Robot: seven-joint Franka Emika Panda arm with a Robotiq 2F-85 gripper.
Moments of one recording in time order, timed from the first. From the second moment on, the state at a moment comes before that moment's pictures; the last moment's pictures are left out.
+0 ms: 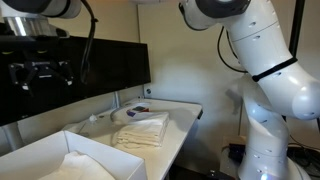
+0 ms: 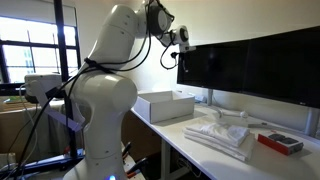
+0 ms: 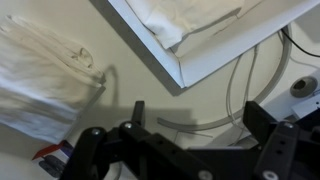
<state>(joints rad) 0.48 0.43 -0.01 -1.27 -0.16 1.75 1.22</state>
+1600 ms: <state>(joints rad) -0.11 -0.29 -0.17 -2.35 0.02 2.39 0.82</state>
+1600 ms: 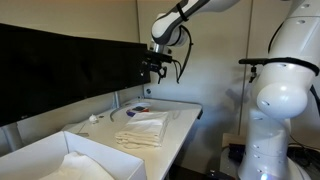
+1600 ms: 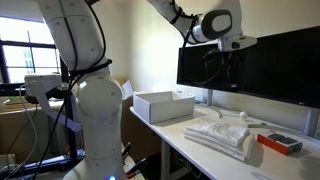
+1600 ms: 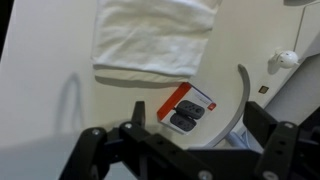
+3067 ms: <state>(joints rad) -0.14 -0.18 -0.12 -2.56 0.16 2.69 0.78</state>
